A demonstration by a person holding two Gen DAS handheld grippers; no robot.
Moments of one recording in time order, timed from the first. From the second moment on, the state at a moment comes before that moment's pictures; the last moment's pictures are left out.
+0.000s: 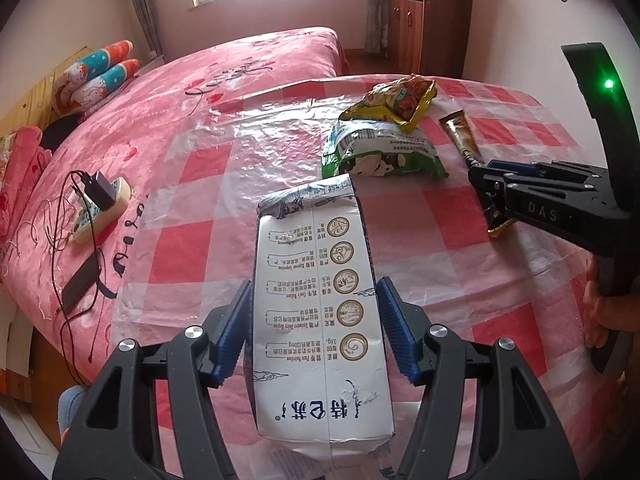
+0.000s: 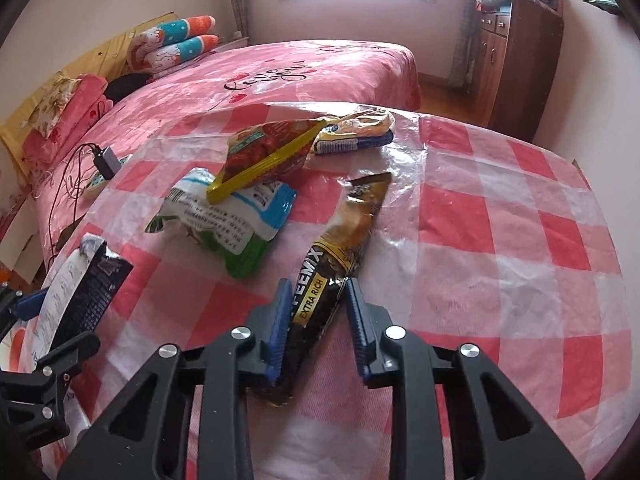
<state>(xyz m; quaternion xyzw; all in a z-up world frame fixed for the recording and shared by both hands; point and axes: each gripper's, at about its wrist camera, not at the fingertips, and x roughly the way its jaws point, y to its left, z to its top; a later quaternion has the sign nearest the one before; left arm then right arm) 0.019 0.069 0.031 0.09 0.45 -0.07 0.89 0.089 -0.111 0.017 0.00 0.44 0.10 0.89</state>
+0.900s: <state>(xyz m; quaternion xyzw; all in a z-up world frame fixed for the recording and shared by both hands) -0.030 0.070 0.068 0.08 0.41 -0.09 0.91 0.004 -0.115 0.049 0.04 0.40 0.12 0.91</state>
